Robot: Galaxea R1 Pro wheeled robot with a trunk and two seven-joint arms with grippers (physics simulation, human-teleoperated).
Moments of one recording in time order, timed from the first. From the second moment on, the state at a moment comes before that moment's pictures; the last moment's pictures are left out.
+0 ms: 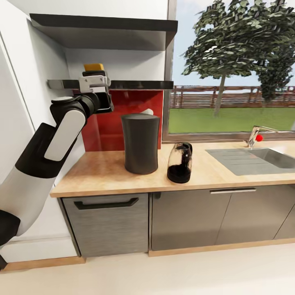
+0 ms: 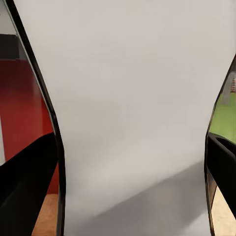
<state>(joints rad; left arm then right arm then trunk) -1.33 0.19 -0.53 -1.53 0.89 0.76 0.81 -0.07 -0.19 -0.07 -0.20 0.39 -0.35 0.41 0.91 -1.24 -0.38</state>
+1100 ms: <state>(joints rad) -1.32 0.22 -0.57 -1.53 0.89 0.66 0.81 -0.07 -0.19 -0.07 -0.20 0.39 -0.35 0.41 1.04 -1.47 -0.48</state>
